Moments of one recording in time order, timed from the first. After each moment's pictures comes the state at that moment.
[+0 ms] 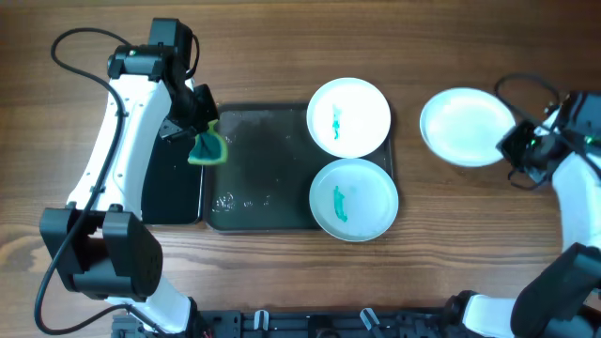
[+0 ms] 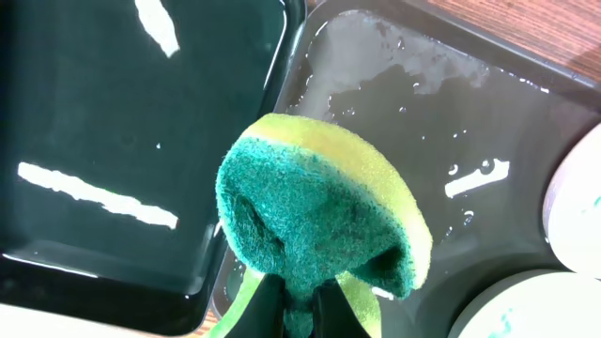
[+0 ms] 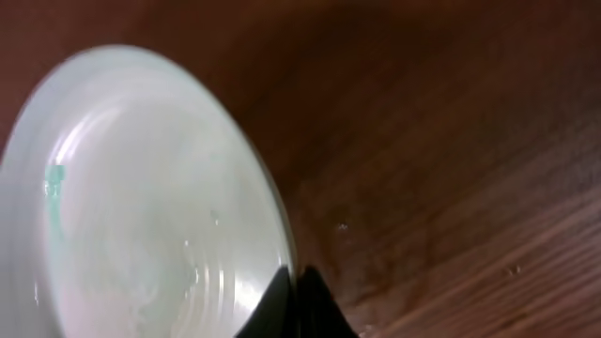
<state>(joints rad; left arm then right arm) -0.09 1.80 1.63 -1.26 0.02 -0.44 -0.44 1.52 1.00 -0.61 -0.15 0.36</state>
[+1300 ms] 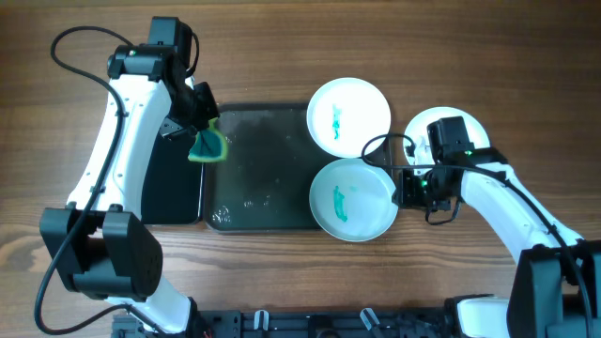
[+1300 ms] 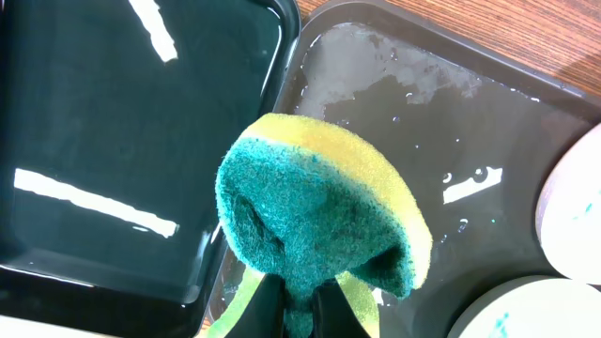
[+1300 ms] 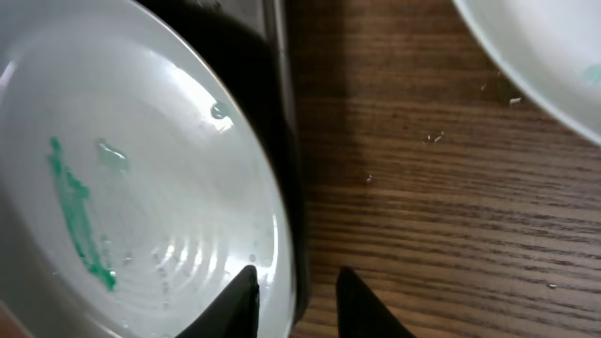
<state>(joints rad) -0.09 1.80 1.63 -1.24 0.02 -0.44 0.11 1.52 0.80 -0.75 -0.30 0.19</state>
